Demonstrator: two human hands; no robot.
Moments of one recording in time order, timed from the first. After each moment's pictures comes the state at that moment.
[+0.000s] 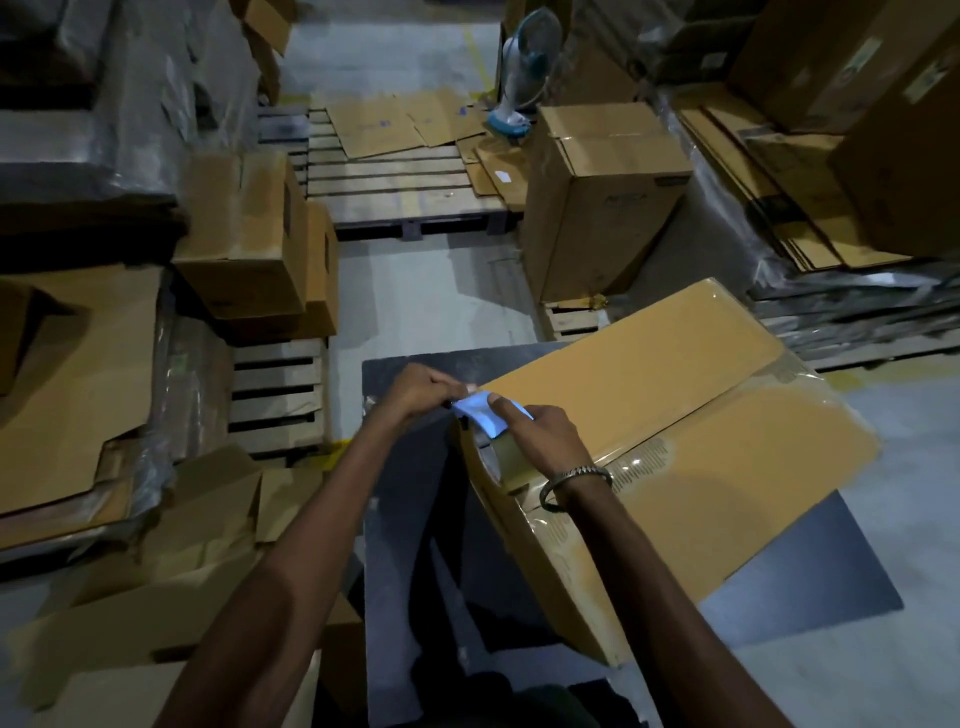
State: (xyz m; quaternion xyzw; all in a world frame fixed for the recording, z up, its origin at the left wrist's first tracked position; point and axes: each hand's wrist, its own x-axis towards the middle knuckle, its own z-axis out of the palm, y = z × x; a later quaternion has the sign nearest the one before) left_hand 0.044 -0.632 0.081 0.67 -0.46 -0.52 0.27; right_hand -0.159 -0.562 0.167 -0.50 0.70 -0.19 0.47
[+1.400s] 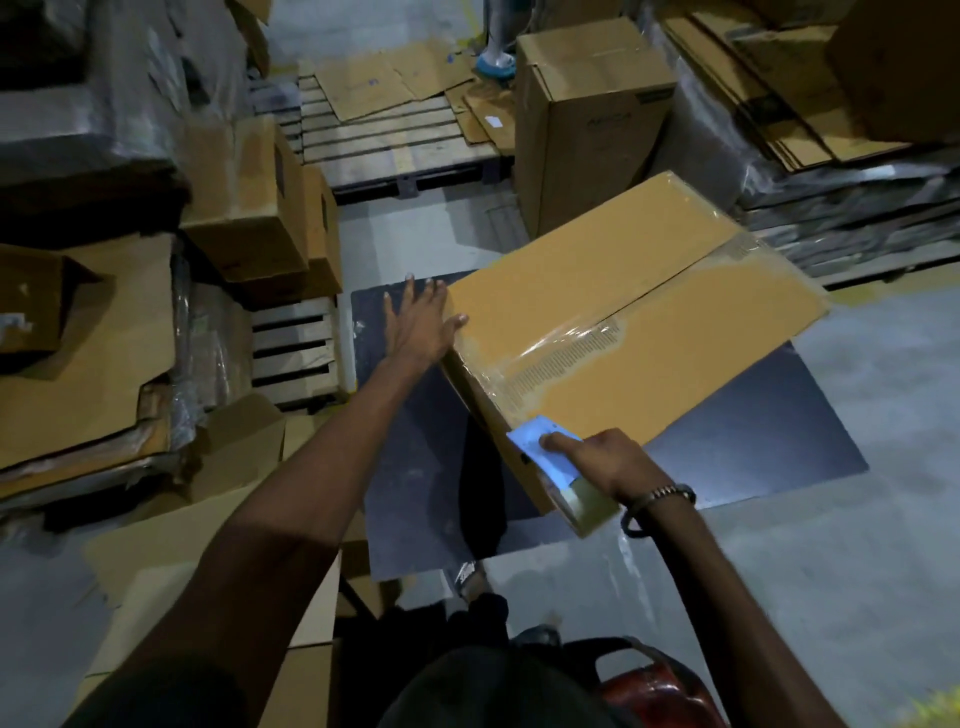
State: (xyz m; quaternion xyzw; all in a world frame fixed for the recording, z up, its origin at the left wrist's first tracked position) left_hand -0.030 -0.557 0.078 0.71 -0.69 -0.14 0.04; right_hand -0.306 -0.384 0.170 -0.49 0.72 -0.05 0.49
